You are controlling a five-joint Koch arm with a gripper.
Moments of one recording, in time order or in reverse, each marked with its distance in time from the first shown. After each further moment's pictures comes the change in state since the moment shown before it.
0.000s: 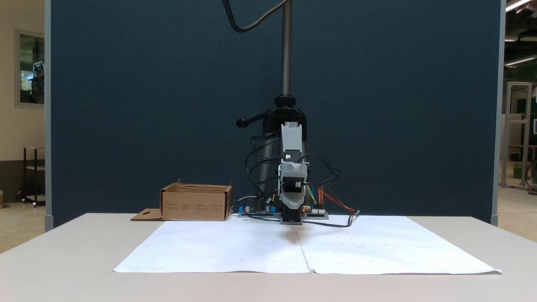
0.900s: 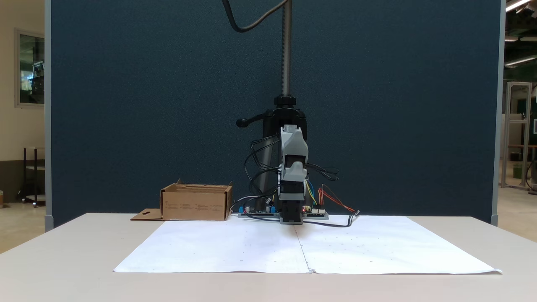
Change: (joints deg) arm -1.4 5.5 14.9 -46.3 0.0
